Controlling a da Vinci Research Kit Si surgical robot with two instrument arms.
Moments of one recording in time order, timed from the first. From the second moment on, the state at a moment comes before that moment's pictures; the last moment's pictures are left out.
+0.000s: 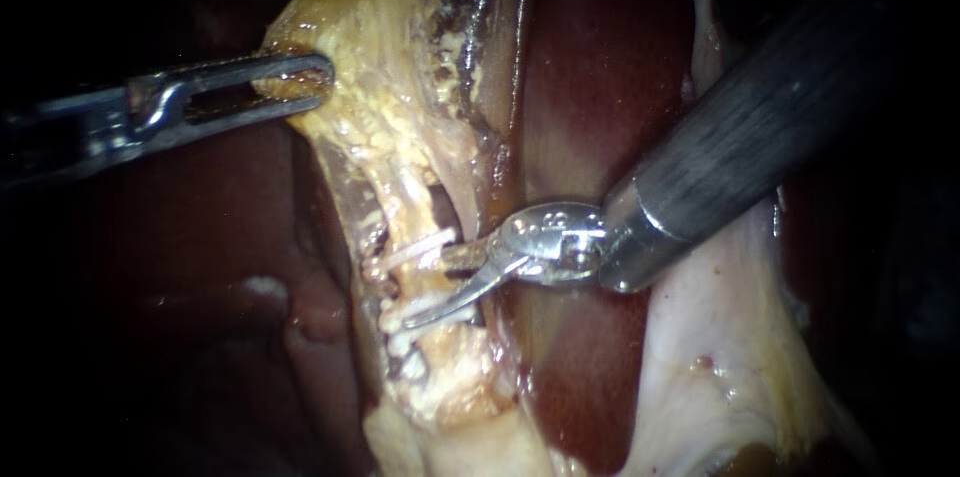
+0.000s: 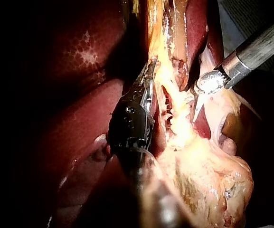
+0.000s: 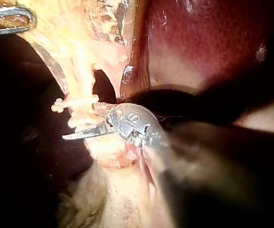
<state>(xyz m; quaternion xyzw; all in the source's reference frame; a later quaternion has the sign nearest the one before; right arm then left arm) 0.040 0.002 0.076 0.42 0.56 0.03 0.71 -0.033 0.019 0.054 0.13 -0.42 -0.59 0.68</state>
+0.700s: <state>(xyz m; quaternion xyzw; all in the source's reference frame) 0.045 -0.001 0.077 0.46 0.55 0.04 0.69 -0.034 0.019 0.054 0.13 -0.42 -0.59 0.68</state>
